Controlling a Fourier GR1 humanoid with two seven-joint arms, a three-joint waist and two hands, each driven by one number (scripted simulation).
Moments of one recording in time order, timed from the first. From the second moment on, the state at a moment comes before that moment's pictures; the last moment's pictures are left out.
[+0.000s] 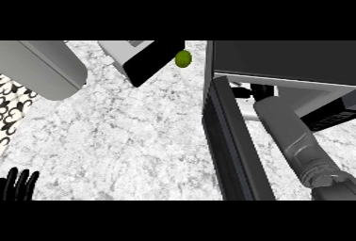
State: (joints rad) left arm 0.60 0.26 -0.01 -1.93 0.28 -0.14 -0.52; right arm -1.01 -0.17 -0.20 -0.10 0.37 -0.59 -0.80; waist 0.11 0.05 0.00
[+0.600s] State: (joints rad) left arm 0.67 0.24 -0.04 -1.97 0.25 -0.14 -0.53; right arm -0.94 -0.19 -0.25 -0.11 0.31 -0.34 -0.93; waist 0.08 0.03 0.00
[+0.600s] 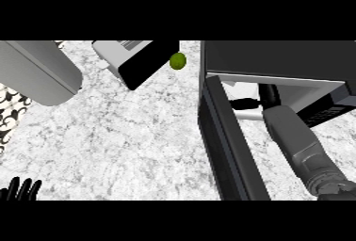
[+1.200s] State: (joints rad) left arm 0.75 0.23 -0.14 -2.02 0.18 -0.19 -0.53; right arm -0.81 -0.19 -0.29 -0.12 0.25 -0.05 -1.02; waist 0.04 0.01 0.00
